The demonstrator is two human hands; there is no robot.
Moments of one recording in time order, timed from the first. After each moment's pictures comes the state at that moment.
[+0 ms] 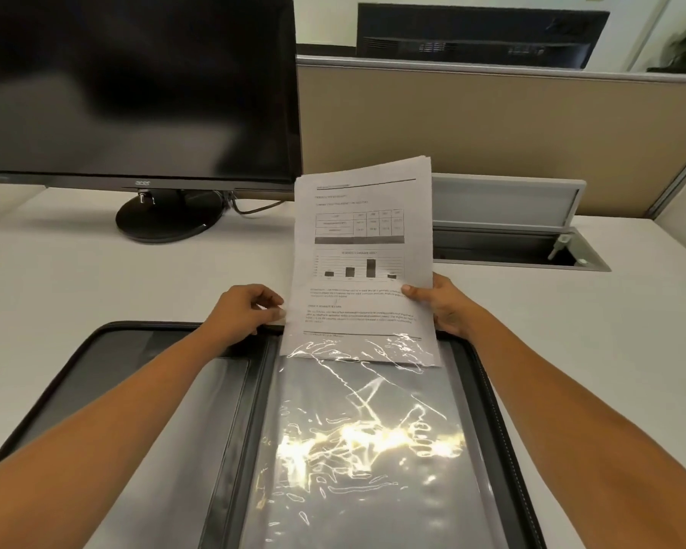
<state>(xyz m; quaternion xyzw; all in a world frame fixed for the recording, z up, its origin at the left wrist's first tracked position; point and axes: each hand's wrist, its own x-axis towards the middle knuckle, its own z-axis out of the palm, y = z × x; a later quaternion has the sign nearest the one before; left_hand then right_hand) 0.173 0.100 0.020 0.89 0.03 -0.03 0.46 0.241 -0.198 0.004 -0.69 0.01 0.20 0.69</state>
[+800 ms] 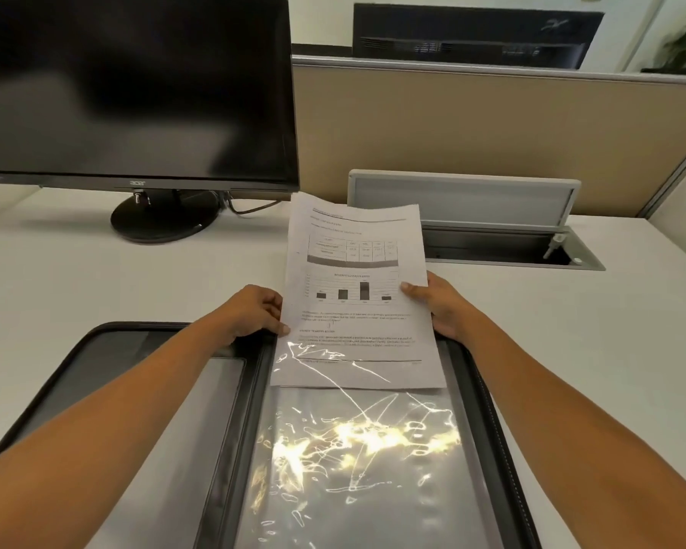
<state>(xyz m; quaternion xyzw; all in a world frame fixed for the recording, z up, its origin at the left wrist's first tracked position) 0.188 0.090 0.024 0.85 0.07 -0.18 0.48 0.234 -0.199 0.007 -0.65 0.00 0.20 0.74</state>
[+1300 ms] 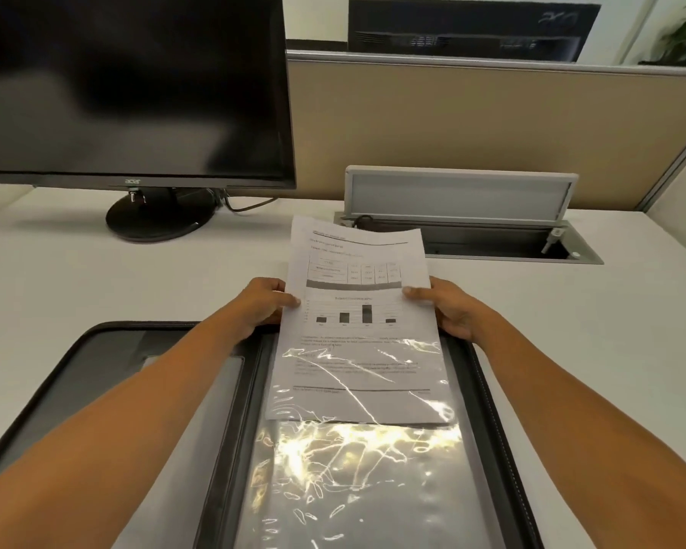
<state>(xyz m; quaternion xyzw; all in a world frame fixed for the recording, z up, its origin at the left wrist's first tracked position) 0.201 0.071 0.019 0.77 0.15 -0.14 0.60 0.228 -0.212 0.007 -0.67 0.01 0.24 0.70</state>
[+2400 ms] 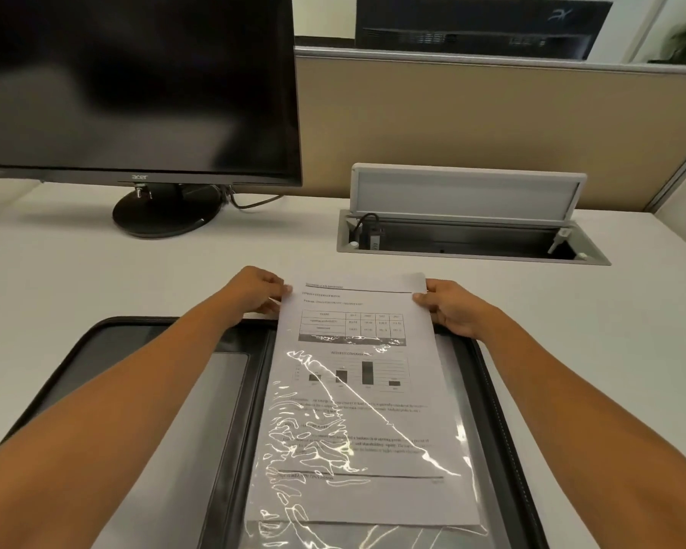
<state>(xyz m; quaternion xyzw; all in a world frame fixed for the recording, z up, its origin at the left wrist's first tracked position) 0.206 0.089 0.029 0.83 0.14 -0.13 0.52 0.234 -0.209 0.001 -0.75 0.05 0.23 0.62</state>
